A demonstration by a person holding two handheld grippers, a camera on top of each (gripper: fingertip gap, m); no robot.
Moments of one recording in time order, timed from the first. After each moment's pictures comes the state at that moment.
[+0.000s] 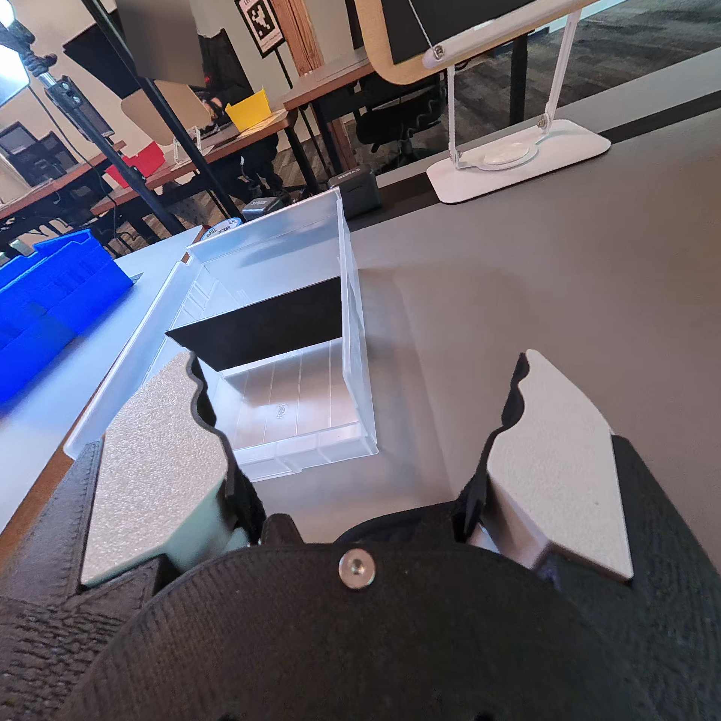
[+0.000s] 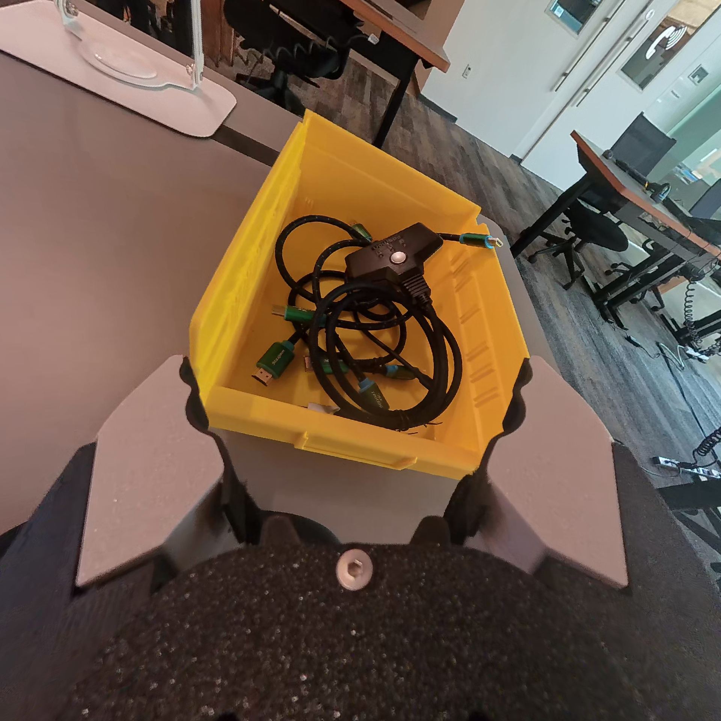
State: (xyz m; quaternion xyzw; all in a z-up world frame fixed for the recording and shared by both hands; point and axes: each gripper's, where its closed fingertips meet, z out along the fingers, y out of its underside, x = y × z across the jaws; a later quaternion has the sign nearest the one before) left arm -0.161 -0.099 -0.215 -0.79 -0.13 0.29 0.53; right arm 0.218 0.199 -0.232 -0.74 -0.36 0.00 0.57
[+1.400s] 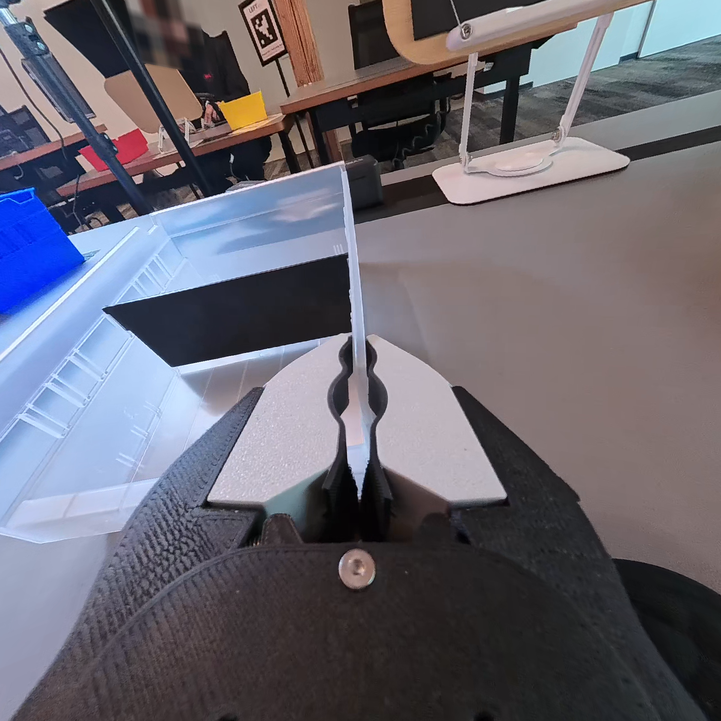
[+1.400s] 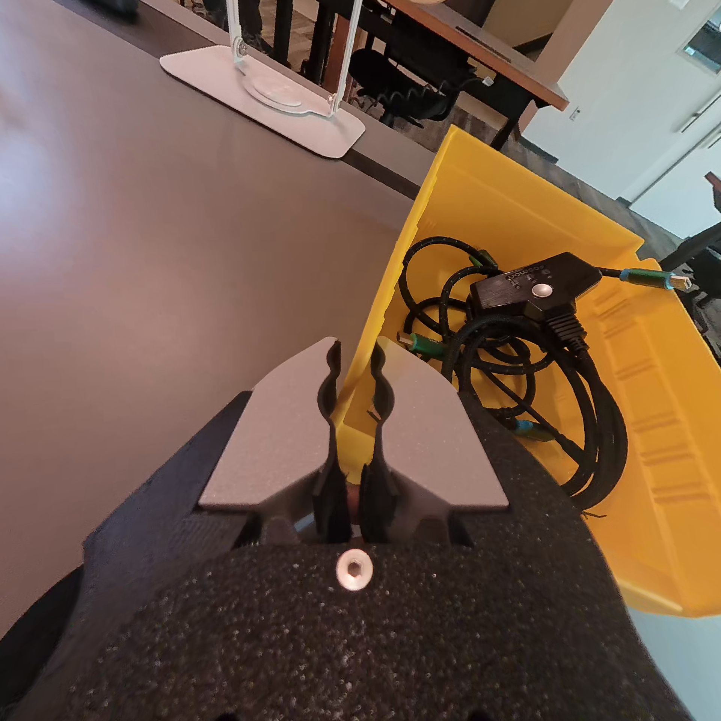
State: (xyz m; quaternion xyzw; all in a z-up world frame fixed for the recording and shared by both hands) left arm -0.200 -0.080 -0.257 -0.77 -0.15 0.26 0.56; right arm 0.147 0.182 -0.280 -0.70 -0.44 0.10 0.55
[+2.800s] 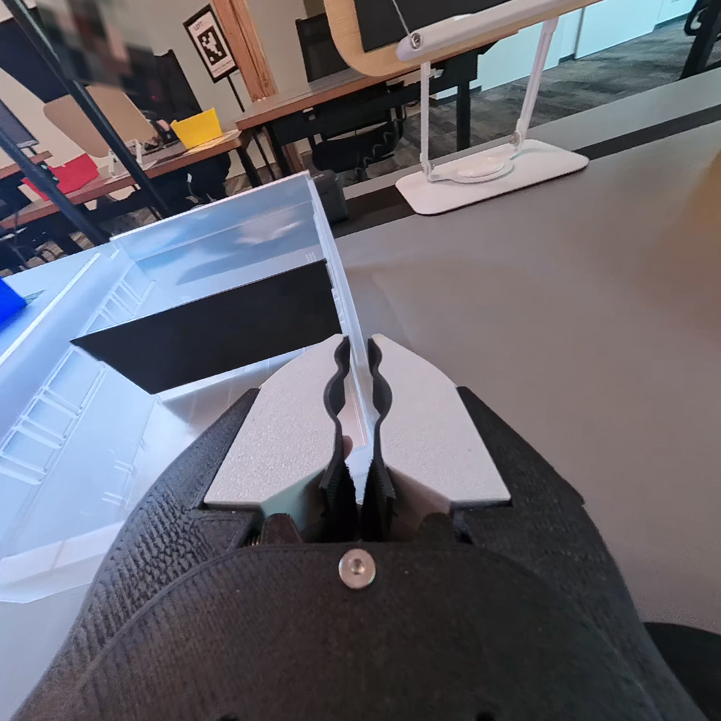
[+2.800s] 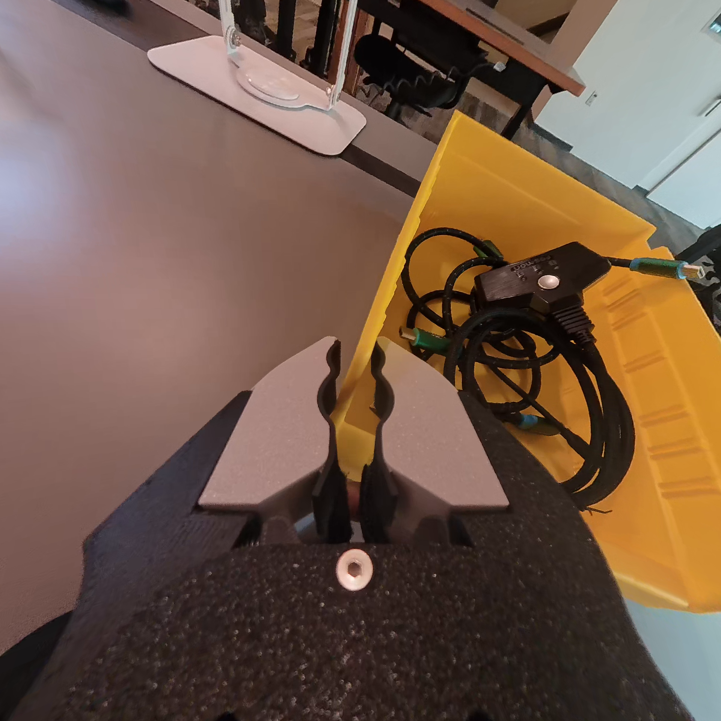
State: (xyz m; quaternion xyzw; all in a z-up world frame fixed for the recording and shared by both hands) left arm -0.204 -0.045 -0.258 -0.78 -0.10 0.23 0.57; right arm 0.136 0.201 -0.282 -0.71 -0.44 0.11 0.54
